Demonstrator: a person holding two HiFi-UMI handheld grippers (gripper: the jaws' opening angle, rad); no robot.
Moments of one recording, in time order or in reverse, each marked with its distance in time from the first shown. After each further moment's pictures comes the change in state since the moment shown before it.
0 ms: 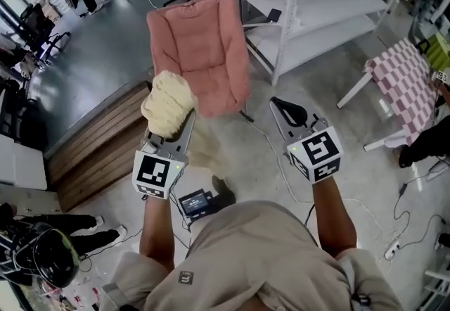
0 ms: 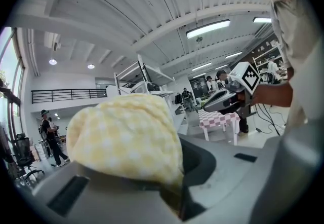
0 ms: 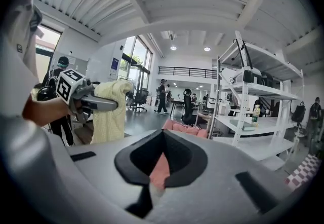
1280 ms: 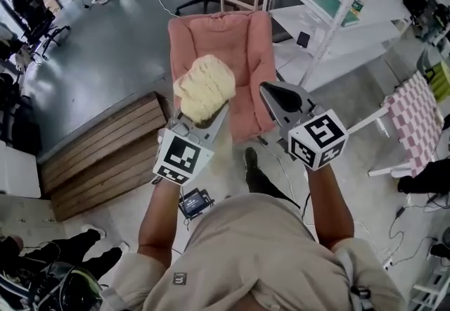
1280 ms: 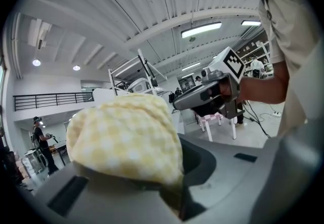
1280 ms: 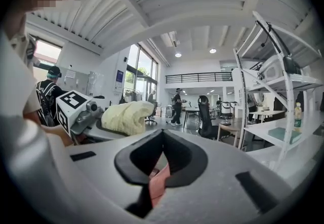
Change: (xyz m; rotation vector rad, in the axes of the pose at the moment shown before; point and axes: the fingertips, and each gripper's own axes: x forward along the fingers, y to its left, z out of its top) left arm 0.085 0.205 -0.052 0.075 -0.012 -0.157; right arm 0.279 0.041 0.127 0.072 -0.128 0.138
